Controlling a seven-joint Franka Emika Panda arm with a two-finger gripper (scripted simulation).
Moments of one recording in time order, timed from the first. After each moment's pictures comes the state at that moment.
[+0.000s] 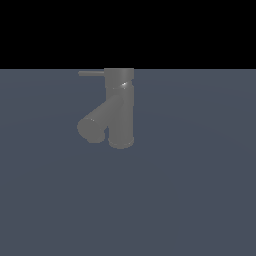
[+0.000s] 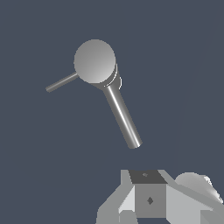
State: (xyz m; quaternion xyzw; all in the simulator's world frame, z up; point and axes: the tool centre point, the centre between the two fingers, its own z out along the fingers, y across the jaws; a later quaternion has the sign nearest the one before) arm -0.111 0.042 0.477 -0.95 0.30 0.02 0.07
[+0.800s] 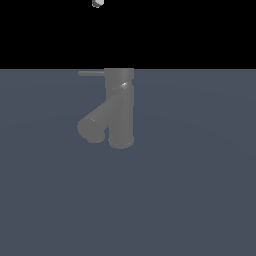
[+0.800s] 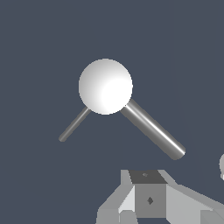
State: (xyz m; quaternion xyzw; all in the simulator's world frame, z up) arm -0.018 0.068 0.427 -0.87 0.48 0.04 0.06
